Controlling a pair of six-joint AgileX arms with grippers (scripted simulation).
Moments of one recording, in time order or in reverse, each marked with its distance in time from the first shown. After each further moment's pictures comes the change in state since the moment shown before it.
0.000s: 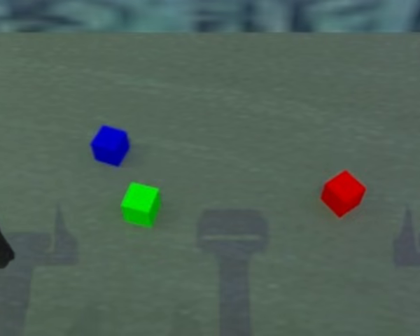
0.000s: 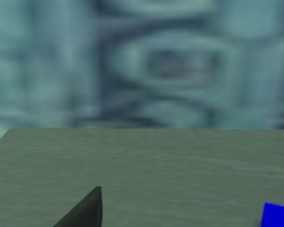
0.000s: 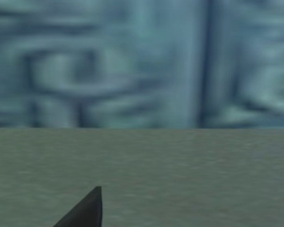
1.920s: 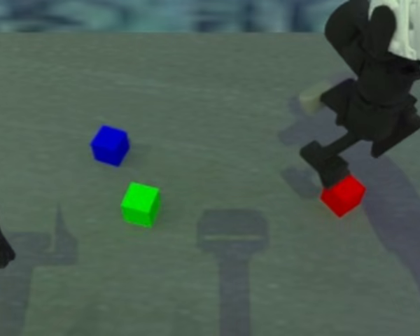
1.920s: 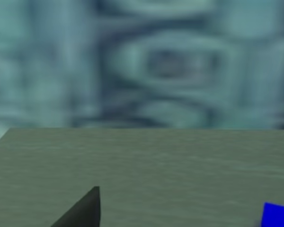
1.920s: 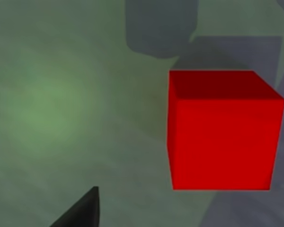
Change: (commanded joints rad) left arm 0.000 0.000 0.000 0.000 0.000 0.000; right arm 0.360 2.090 1.624 -1.105 0.002 -0.254
